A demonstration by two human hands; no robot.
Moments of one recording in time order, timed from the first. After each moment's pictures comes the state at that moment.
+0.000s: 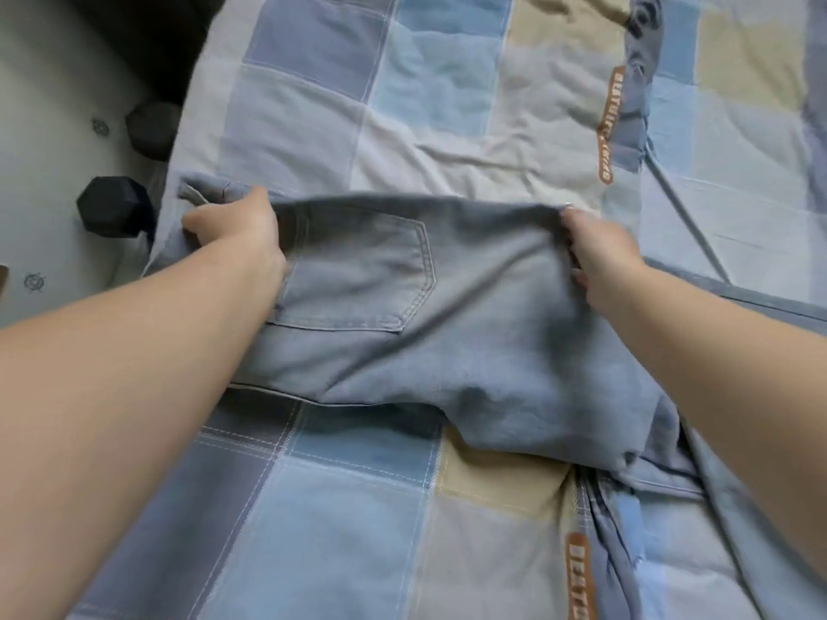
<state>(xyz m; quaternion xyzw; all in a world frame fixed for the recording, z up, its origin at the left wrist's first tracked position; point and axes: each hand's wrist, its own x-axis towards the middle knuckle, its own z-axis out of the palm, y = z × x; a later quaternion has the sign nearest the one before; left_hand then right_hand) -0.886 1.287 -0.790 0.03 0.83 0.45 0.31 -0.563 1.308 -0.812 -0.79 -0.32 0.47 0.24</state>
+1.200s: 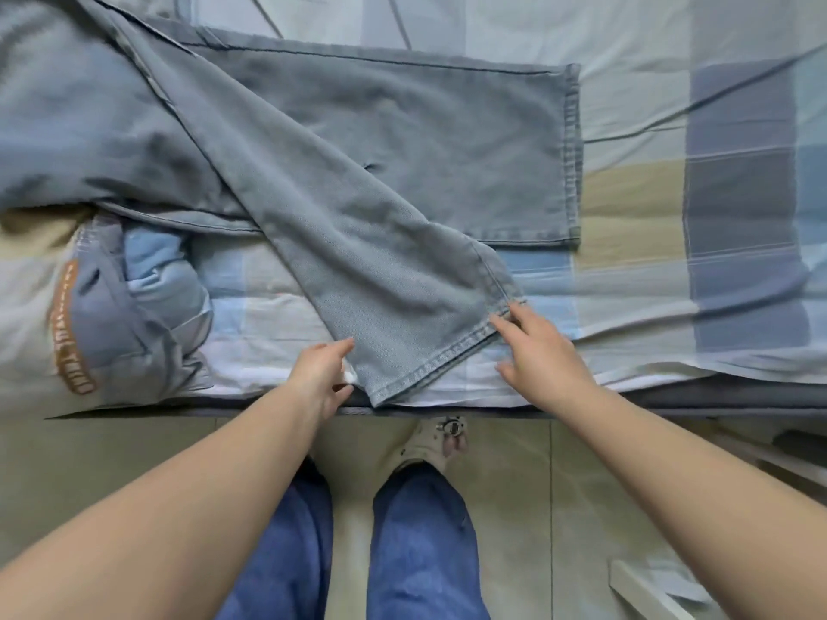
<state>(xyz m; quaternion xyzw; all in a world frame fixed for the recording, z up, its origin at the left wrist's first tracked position) -0.300 0.907 -0.826 0.01 0.77 0.13 0.63 -0.041 0.892 -0.813 -0.64 -0.66 0.34 -0.19</state>
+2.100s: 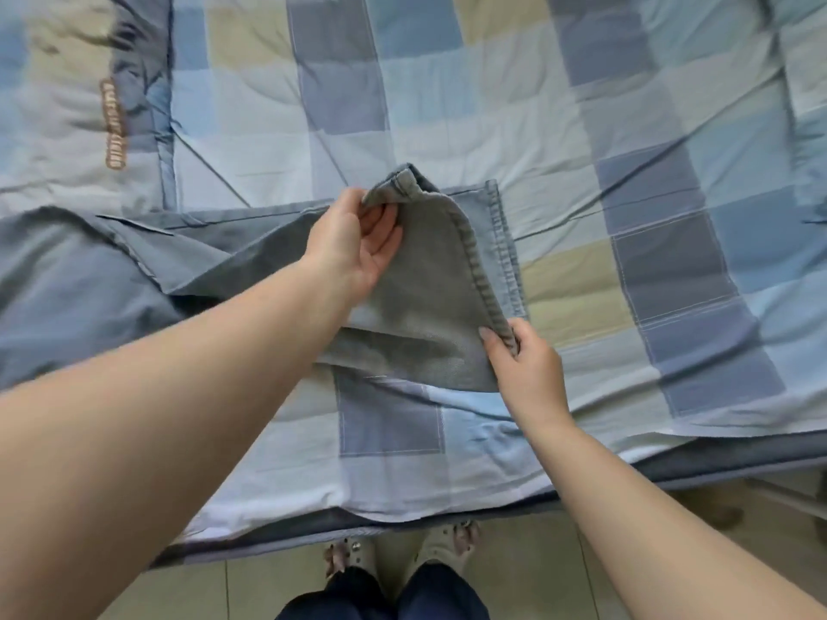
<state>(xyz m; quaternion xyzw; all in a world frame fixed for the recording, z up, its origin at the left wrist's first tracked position) -0.165 1.123 -0.691 0.09 0.59 0.39 0.70 -0.026 0.964 -0.766 -0.77 -0.37 0.40 0.33</state>
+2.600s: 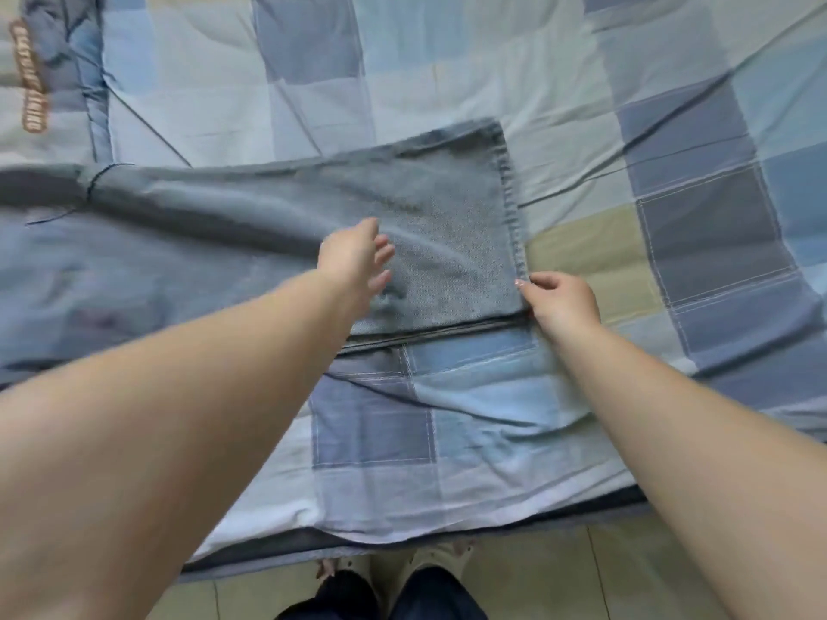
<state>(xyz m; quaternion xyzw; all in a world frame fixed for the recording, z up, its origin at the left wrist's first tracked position) -0.141 1.124 -0.810 0.18 0.72 0.23 0.63 0.050 1.026 -0.873 -0.83 -0.24 0.43 0.25</state>
